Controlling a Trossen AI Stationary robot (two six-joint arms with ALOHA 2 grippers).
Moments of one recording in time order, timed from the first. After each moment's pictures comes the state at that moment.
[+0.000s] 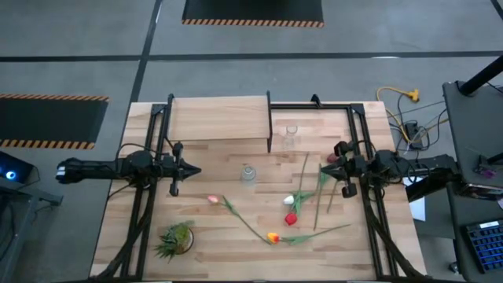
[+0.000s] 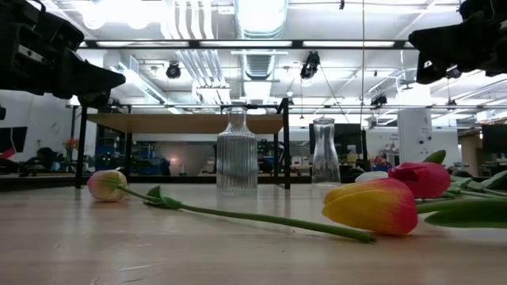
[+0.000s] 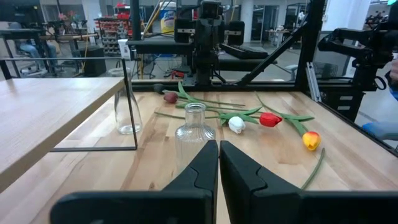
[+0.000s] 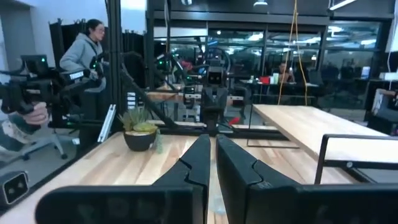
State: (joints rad) left arm 0.00 0.12 0.01 0.02 -0.01 0.00; right arm 0.09 0.06 0.01 0.20 0.00 0.01
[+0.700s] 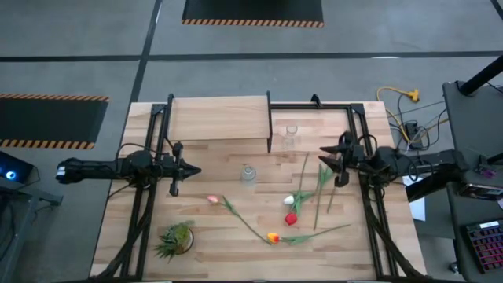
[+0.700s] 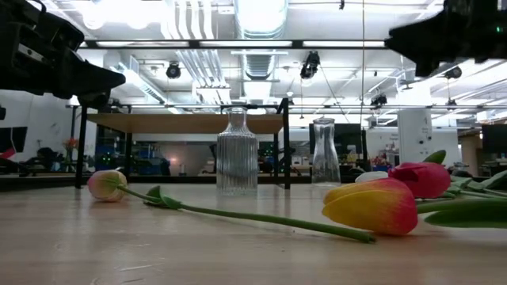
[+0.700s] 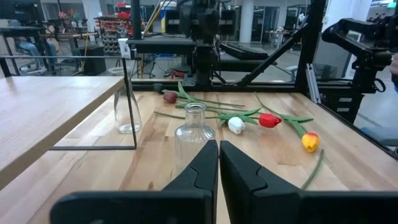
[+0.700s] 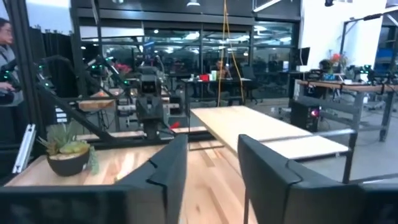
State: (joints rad) left arm 0.00 0.12 0.01 0.02 -0.01 -0.01; right arm 0.09 0.27 0.12 0.30 0.29 0.00
